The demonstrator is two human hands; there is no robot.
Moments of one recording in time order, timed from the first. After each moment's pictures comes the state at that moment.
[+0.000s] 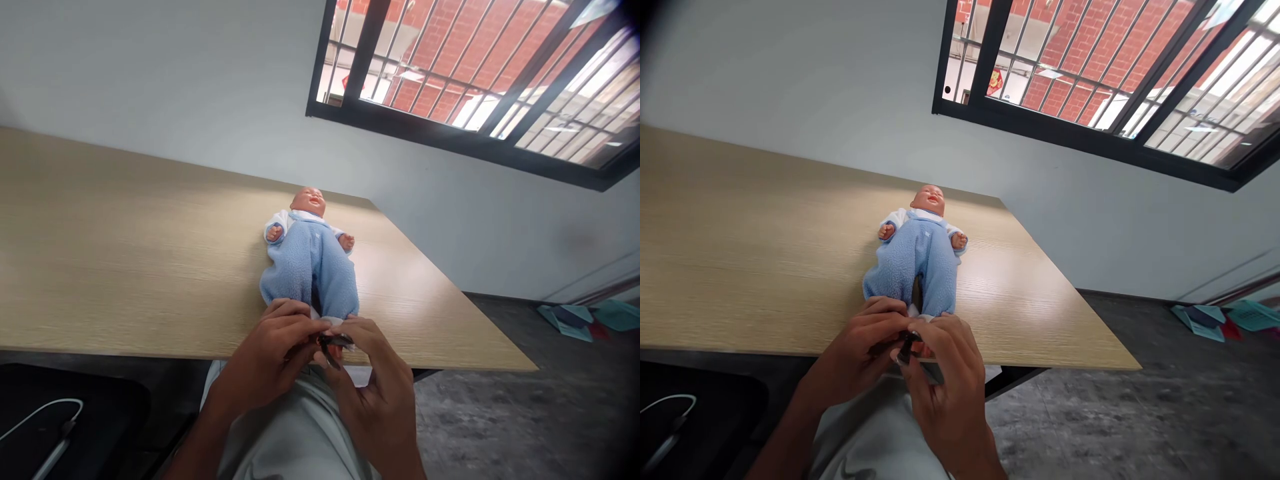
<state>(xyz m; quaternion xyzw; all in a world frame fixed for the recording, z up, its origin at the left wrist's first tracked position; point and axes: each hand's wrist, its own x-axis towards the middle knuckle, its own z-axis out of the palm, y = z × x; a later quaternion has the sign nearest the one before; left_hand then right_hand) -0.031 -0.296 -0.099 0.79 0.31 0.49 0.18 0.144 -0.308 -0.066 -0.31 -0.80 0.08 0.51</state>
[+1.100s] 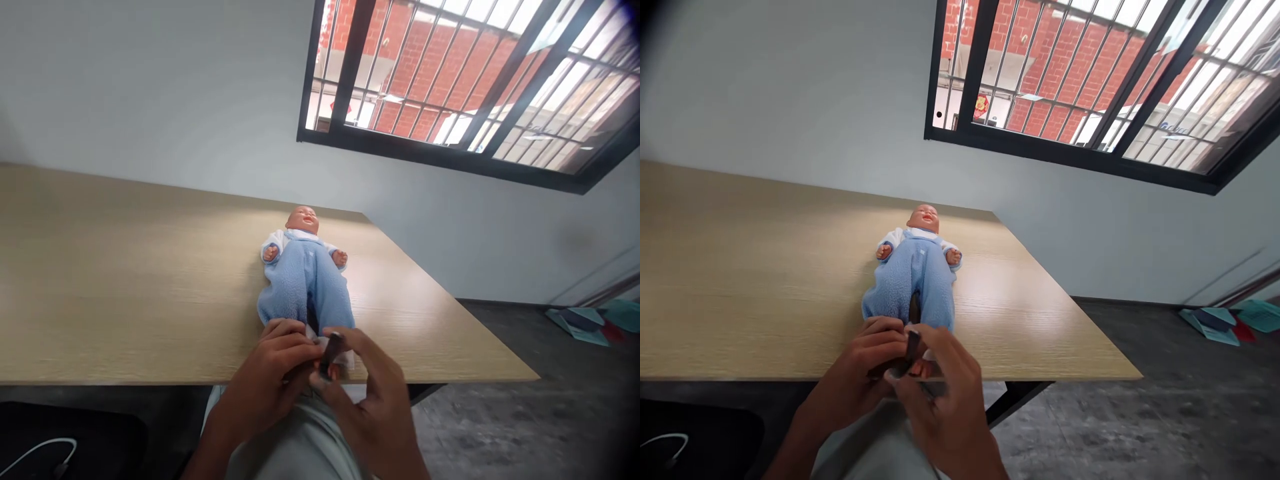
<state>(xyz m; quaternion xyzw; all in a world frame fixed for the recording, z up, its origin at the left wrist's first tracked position) -0.029 -0.295 -0.098 0.80 0.32 0.48 0.18 0.149 -0.309 -0.057 -0.33 -0.78 0.15 0.50</state>
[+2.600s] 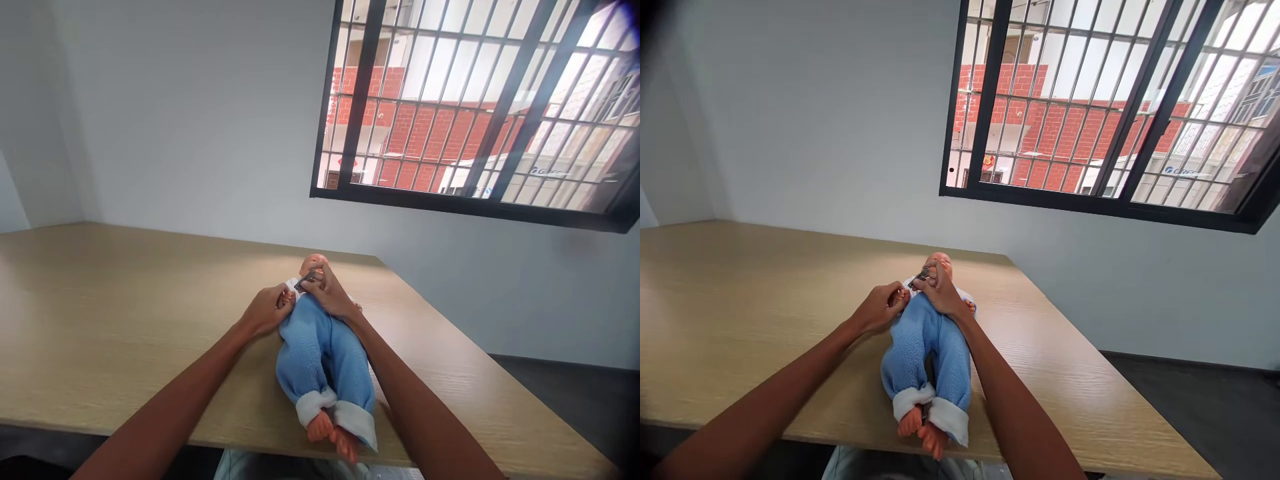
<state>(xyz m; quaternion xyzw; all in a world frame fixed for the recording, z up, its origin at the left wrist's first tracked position) -0.110 -0.130 -0.068 0.76 0.53 0.37 0.03 0.082 -0.058 -0.035 -0.16 -0.78 0.41 0.44</state>
